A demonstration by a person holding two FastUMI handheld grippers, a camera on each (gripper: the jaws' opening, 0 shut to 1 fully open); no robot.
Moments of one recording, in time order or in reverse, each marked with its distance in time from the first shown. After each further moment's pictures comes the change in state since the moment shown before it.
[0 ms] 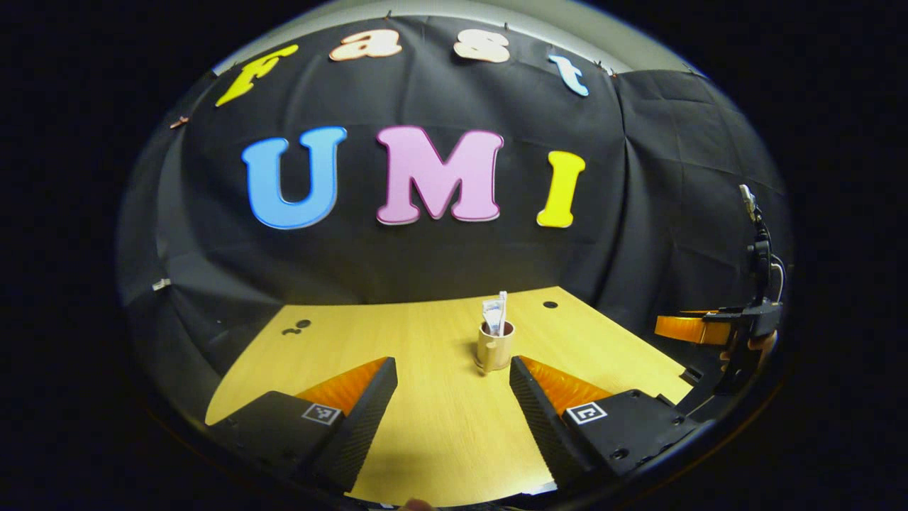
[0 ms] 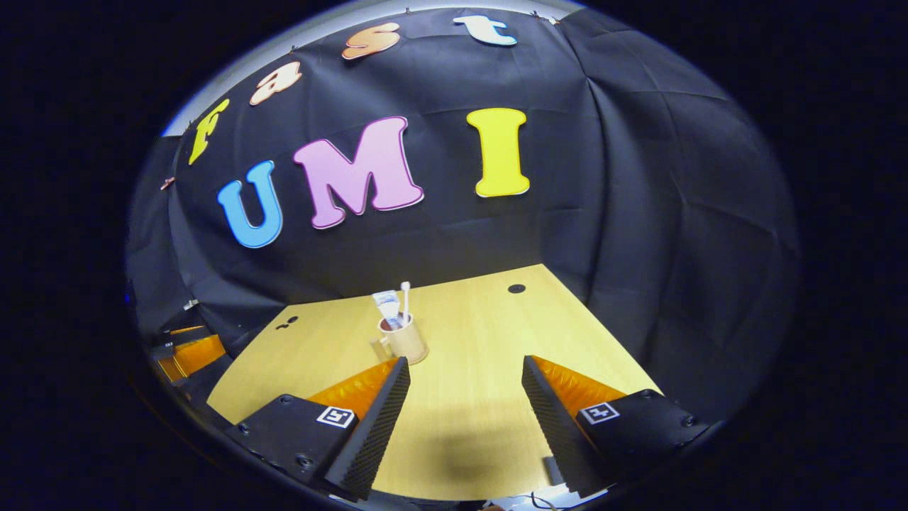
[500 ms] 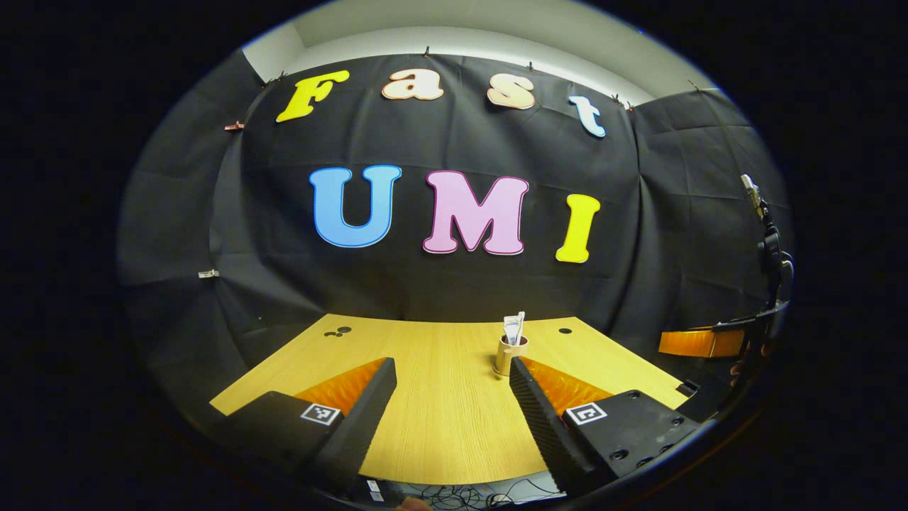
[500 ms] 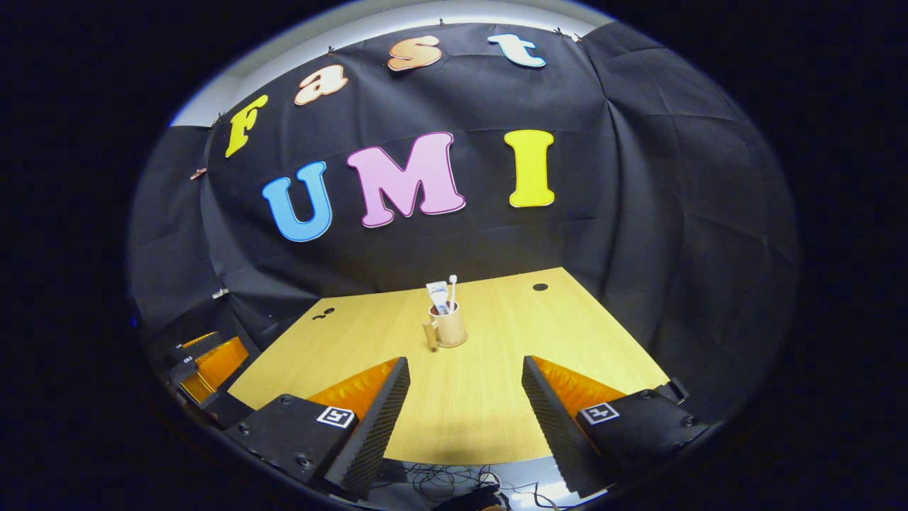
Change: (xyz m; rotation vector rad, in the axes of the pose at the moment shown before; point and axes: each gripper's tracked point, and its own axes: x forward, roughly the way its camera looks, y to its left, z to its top) left arm -0.110 0.021 0.000 -0.078 -0.127 0.095; right arm -0.096 0.065 -0.015 -0.034 -0.030 0.065
